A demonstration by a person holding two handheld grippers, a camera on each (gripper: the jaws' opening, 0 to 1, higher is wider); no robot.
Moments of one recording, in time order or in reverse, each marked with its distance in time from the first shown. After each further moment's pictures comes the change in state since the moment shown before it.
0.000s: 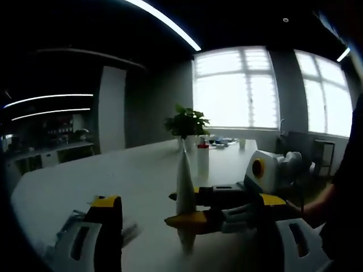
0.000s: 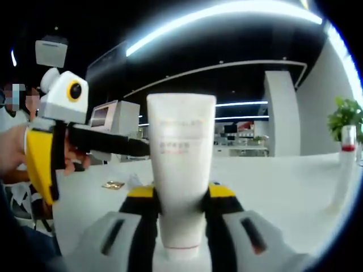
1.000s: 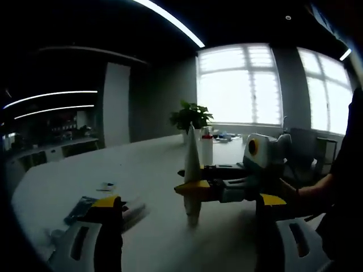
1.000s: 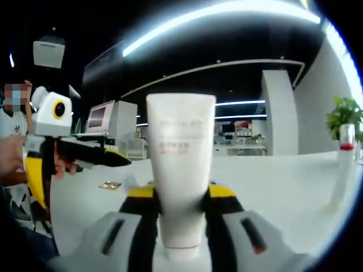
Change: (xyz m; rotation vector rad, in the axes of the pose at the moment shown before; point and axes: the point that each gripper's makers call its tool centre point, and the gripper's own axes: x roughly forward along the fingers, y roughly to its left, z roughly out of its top) left arm -0.031 0.013 -0.027 -0.006 0.023 0.034; right arm 0.002 -0.009 -0.001 0.008 0.005 -0.016
